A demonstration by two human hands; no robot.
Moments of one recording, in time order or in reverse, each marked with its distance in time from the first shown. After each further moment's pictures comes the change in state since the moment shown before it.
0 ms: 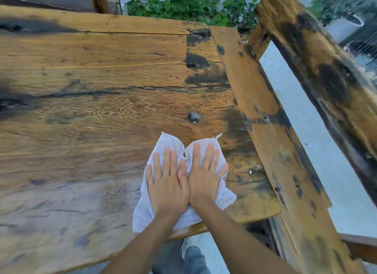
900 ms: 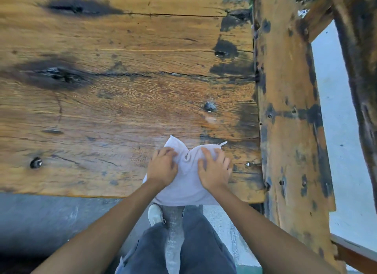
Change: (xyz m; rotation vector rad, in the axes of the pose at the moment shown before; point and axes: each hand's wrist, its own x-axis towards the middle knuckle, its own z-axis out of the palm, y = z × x) left_hand -0.016 -0.010 -0.089 -0.073 -0.446 -0.169; right_hand -0.035 0.049 -0.057 0.227 -0.242 -0.121
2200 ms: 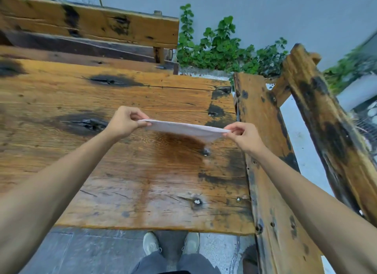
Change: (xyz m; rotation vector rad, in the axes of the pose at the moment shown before) left_hand 0.009 0.002 -0.300 -0.468 0.384 0.239; right_hand 0.052 -0.038 -0.270 0.499 0.222 -0.444
